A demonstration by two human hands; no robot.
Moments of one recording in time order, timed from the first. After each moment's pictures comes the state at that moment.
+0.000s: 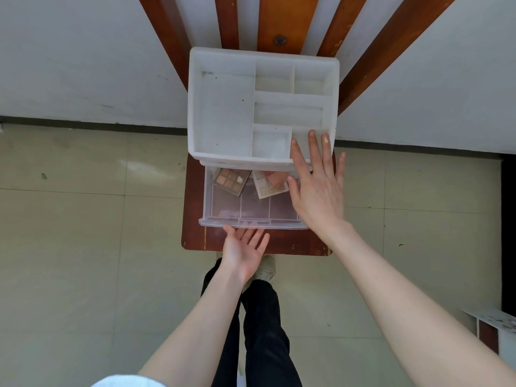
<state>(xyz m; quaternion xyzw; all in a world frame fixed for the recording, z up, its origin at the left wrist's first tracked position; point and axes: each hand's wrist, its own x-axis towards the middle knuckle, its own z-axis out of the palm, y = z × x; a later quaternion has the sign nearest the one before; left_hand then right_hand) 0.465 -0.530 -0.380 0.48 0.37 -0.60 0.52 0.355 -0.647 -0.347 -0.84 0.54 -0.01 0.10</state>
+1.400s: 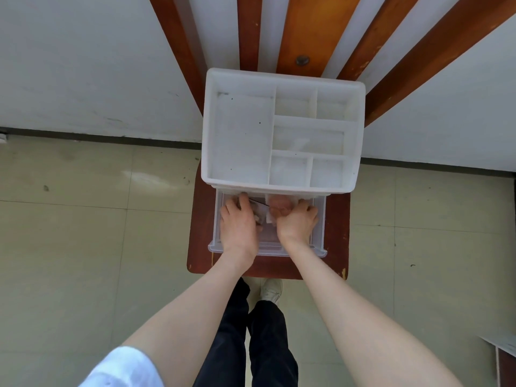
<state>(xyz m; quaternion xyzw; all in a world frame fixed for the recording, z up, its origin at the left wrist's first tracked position) 0.512 -0.585 -0.413 0.82 -0.48 -0.30 -0.01 0.423 -0.629 -0.413 -0.49 0.78 -0.01 0.38</state>
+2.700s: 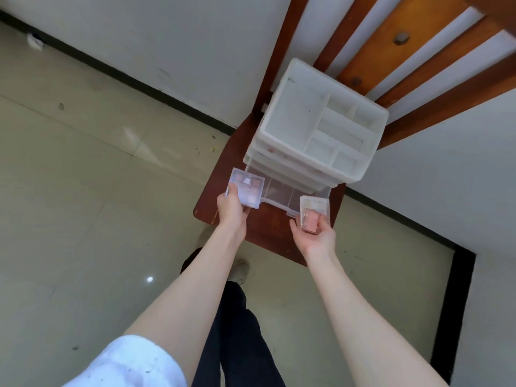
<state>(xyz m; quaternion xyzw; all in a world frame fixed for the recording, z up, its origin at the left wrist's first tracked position) 0.519 -0.509 -0.352 0.56 0.24 -0.50 0.61 0.383 -0.565 -0.334 0.15 0.62 -0.40 0.65</state>
